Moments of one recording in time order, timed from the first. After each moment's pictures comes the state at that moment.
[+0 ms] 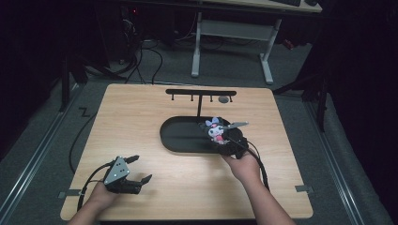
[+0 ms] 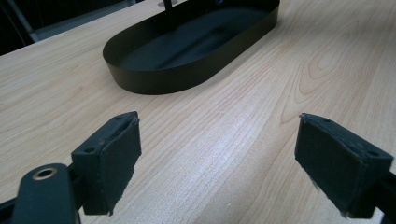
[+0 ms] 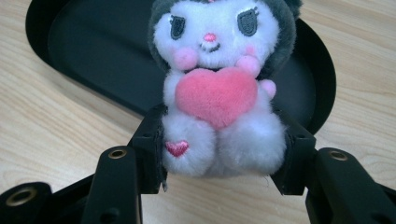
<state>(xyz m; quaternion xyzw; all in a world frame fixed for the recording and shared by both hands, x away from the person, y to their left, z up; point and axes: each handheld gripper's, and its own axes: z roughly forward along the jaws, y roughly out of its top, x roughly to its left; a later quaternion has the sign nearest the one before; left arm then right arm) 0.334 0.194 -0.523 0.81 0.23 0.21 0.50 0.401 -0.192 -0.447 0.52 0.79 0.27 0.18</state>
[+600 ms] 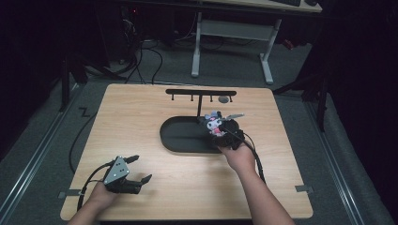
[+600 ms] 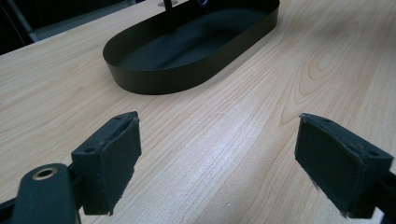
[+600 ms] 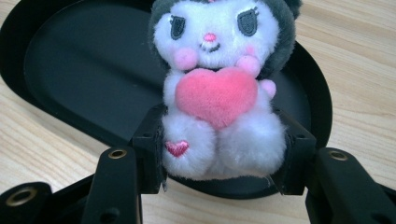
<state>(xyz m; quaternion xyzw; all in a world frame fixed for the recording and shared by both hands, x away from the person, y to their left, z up) 0.334 0.194 -0.523 0.81 0.23 0.20 0.50 0.432 -0.186 -0.449 0.53 0.78 0.26 0.19</state>
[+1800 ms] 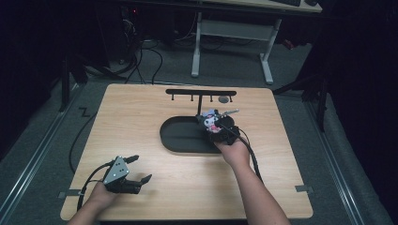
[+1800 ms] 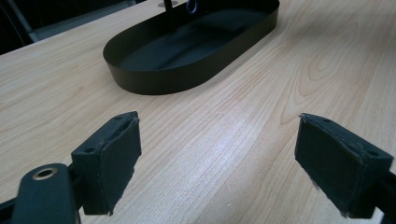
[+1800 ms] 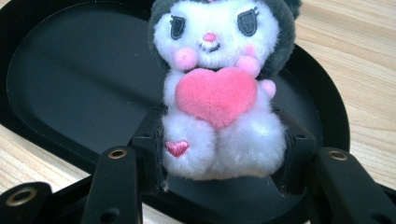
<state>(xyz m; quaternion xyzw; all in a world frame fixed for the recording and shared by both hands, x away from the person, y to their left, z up) 0.334 0.195 -0.523 0.81 0.23 0.20 0.50 0.453 -0.177 -0.458 0.54 0.78 0.25 0.18</state>
